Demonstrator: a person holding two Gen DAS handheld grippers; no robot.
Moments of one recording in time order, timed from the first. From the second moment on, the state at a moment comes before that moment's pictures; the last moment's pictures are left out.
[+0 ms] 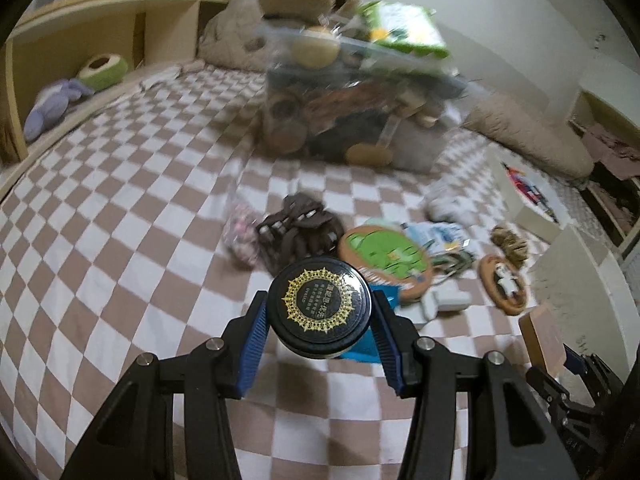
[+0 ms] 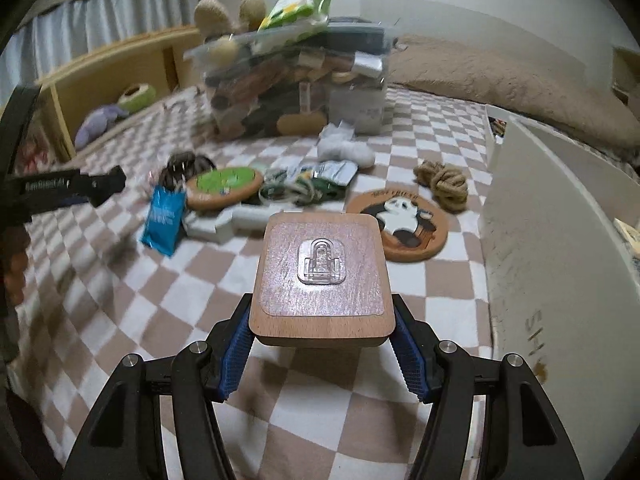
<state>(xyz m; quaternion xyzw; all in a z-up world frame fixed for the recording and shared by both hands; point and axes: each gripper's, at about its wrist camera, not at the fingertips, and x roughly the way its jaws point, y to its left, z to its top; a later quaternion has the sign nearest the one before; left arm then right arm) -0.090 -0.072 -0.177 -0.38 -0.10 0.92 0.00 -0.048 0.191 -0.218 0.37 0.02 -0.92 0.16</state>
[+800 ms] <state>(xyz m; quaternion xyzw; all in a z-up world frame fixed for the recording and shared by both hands) -0.052 -0.051 -0.108 -0.28 -0.08 0.96 0.04 -0.017 0.227 -0.121 0.28 -0.05 -0.94 0.17</state>
